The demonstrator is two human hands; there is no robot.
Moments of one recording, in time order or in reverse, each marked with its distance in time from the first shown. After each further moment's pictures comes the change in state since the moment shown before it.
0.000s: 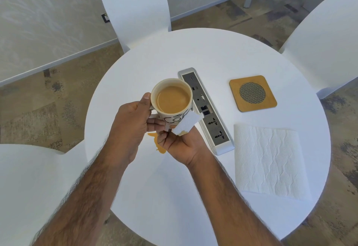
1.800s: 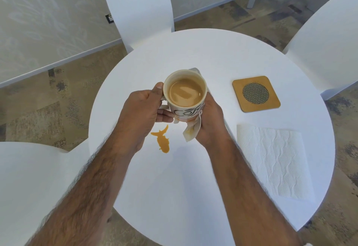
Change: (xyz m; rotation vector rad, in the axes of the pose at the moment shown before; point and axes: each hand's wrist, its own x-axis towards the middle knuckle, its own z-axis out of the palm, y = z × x) left_hand 0.009 0.017 0.010 0.091 -0.018 0.031; right_hand 0.004 -0.047 0.015 -0.414 0.218 -0.395
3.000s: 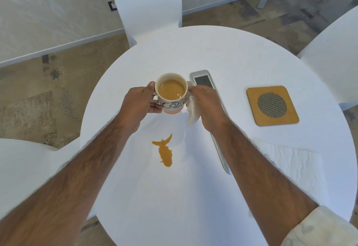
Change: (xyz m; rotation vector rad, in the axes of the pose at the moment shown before) left_hand 0.144 -0.076 -0.035 -0.005 0.033 -0.069; right_hand 0.101 -0.004 0.005 -0.662 0.130 -0.104
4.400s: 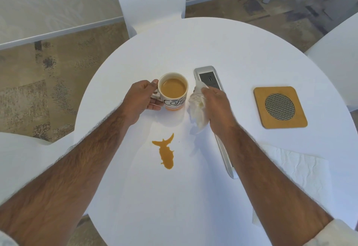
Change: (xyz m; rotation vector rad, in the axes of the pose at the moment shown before) left_hand 0.047 -0.024 -0.007 -0.008 -0.091 -0.067; right_hand 0.006 0.013 -0.007 0.068 0.062 0.060
